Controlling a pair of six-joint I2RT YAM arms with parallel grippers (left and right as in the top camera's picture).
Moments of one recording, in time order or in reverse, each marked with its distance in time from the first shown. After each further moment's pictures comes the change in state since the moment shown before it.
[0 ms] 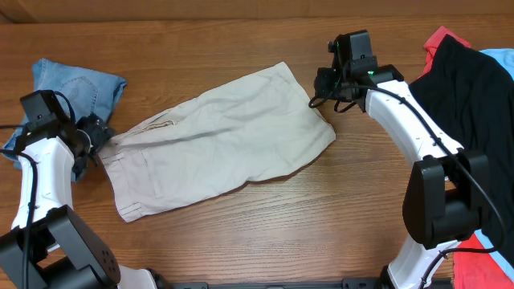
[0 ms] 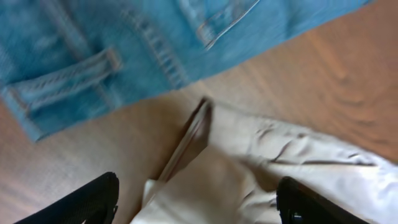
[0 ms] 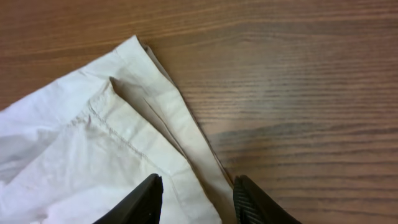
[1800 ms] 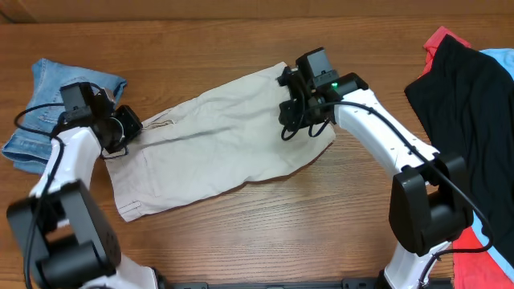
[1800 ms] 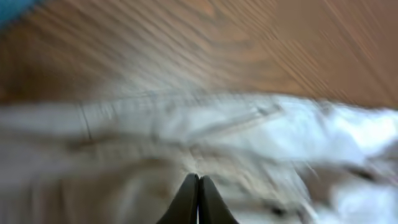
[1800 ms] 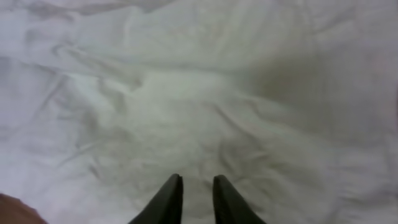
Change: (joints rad) left arm -0.148 0.075 -0.039 0.141 0.271 0.084; right arm 0.193 0.000 0.001 -0.180 -0.212 -0.261
